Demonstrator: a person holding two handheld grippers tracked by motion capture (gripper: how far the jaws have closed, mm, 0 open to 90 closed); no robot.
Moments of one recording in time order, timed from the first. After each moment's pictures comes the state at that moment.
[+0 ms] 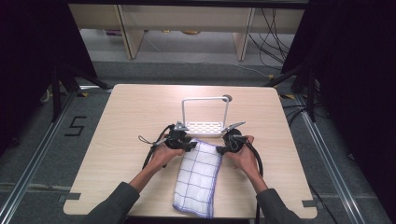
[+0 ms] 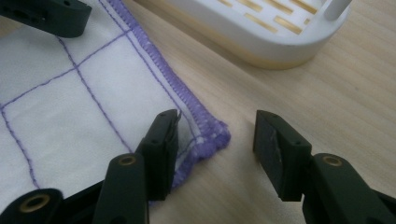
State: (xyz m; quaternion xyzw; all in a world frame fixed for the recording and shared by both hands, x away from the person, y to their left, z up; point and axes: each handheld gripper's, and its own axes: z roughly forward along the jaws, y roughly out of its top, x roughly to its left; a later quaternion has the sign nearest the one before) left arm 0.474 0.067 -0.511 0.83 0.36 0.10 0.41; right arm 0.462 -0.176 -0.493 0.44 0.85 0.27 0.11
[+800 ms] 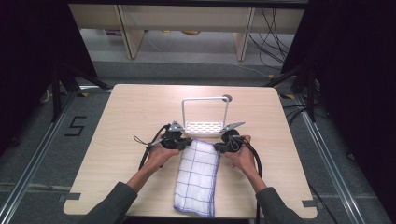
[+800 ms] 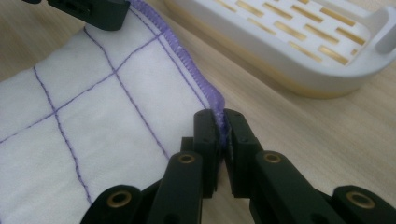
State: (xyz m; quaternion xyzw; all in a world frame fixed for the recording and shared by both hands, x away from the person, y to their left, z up) left arm 0.466 0.082 -0.502 0.82 0.35 0.11 0.43; right arm 0.462 -0.171 -0.495 0.39 0.86 0.33 0.08
